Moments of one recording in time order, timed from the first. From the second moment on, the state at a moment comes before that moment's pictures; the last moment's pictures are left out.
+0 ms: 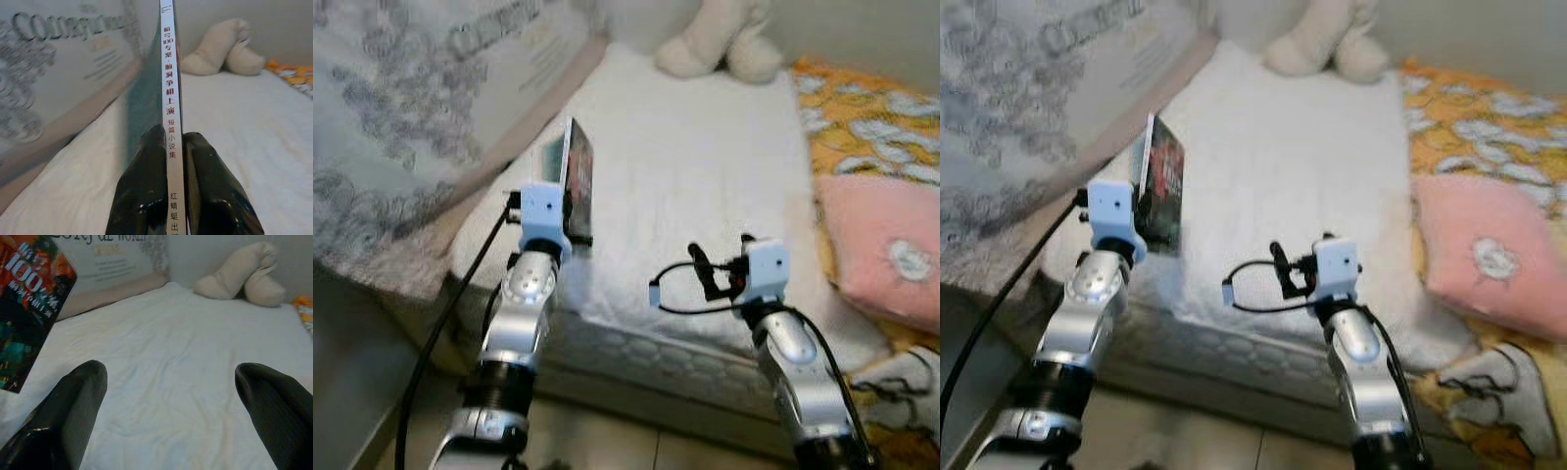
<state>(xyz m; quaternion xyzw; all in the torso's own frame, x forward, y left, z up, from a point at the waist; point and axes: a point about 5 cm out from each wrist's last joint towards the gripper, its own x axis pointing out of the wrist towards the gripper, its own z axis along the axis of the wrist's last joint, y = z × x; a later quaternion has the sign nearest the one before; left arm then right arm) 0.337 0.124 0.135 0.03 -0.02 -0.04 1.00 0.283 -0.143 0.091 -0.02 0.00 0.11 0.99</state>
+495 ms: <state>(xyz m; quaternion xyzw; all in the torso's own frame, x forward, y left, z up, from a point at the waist) 0.343 0.133 0.138 0.01 -0.02 -0.02 1.00 0.281 -0.143 0.090 -0.03 0.00 0.12 0.99</state>
